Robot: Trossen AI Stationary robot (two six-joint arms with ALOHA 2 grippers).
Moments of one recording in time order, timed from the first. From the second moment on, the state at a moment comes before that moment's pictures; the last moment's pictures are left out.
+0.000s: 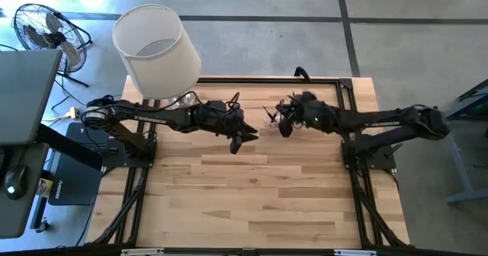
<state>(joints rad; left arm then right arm) 0.09 1.51 1.00 0.20 0.17 -0.38 -0.14 1.15 0.66 0.10 0.41 0.34</state>
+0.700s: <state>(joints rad) 0.08 1.51 1.00 0.15 0.19 -0.50 -0.35 1.48 0.66 0.24 0.19 0.18</state>
